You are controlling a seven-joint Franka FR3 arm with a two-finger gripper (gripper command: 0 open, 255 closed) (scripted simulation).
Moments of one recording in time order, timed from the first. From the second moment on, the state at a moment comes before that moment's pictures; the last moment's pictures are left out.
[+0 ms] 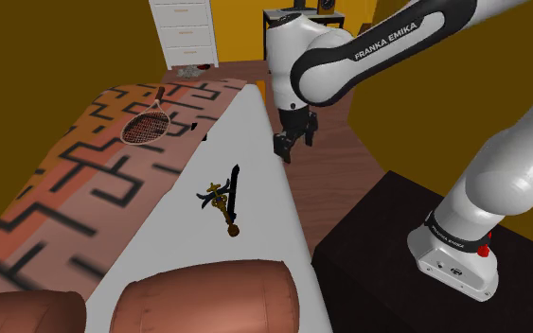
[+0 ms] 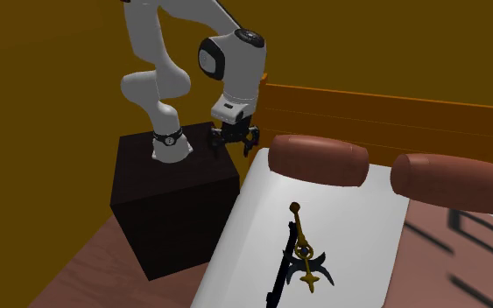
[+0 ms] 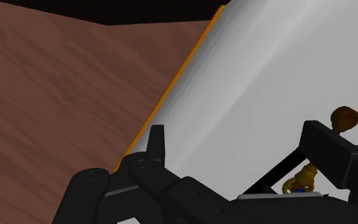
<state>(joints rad) 0.00 -0.17 0.44 -2.33 -0.01 2.02 0.45</state>
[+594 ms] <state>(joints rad) 0.05 0.24 0.48 -2.08 -0.20 2.10 0.74</state>
